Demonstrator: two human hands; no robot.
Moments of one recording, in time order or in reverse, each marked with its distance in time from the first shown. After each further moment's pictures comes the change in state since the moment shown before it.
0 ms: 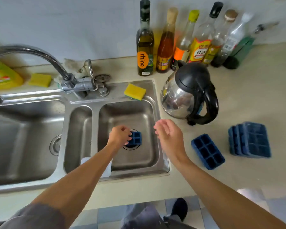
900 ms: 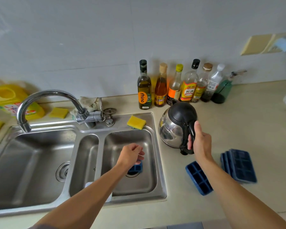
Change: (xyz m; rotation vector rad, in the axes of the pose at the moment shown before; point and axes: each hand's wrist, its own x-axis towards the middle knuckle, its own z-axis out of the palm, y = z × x) left_hand -0.068 0.067 0.010 -0.101 -0.108 0.186; right_hand 0.053 -0.036 -0.109 0.148 0.258 0.045
